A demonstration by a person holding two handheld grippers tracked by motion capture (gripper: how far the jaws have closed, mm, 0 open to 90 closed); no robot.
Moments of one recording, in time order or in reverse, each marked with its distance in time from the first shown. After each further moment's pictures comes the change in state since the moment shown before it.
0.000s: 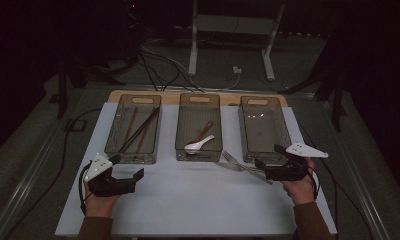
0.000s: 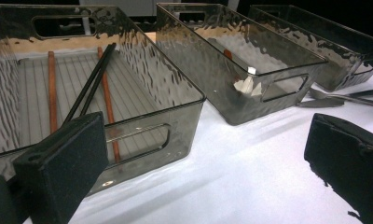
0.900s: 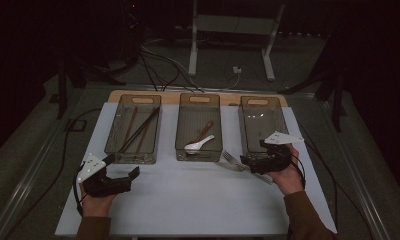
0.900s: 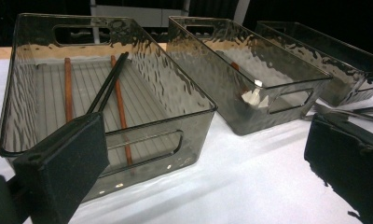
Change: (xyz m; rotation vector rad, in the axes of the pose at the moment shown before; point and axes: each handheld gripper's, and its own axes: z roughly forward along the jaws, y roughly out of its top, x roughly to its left) left arm 0.005 -0.001 -0.008 -0.045 0.021 -0.029; right arm 0.020 0.025 0.039 0.160 0.032 -0.070
